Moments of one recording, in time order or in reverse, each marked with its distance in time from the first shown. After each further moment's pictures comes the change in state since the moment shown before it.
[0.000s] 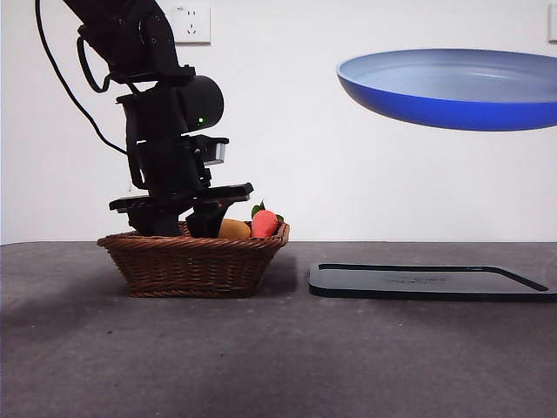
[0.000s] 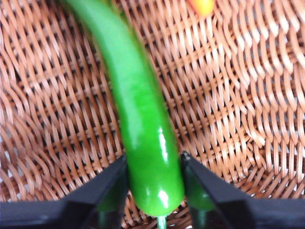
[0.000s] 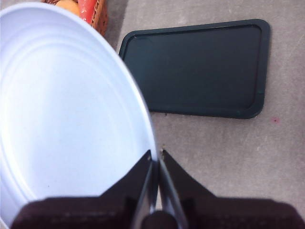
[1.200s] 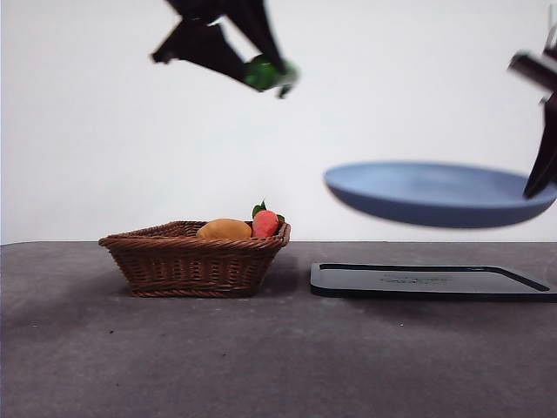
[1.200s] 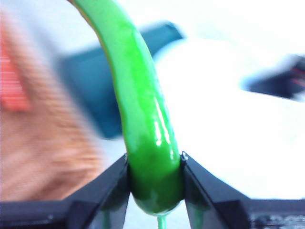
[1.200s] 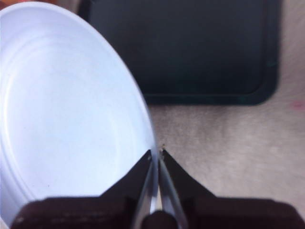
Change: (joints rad) left arm -0.148 -0.407 0.001 -0.017 0.330 -0.026; right arm 0.035 0.402 0.000 0.168 -0.004 0.085
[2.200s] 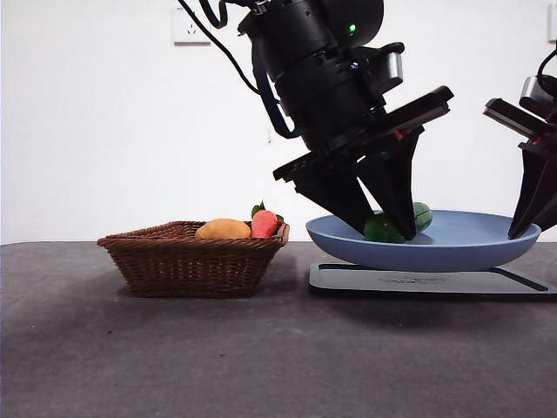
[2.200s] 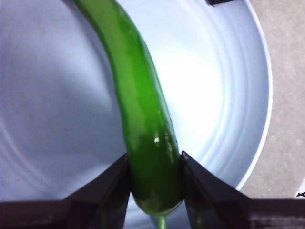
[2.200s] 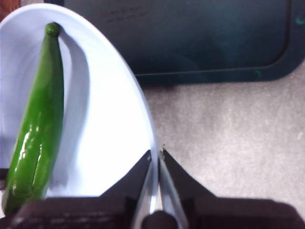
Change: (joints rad) left arm -0.279 0.328 0.000 0.096 -0.173 0.072; right arm 0.045 0.103 0.000 0.002 0.003 0.057
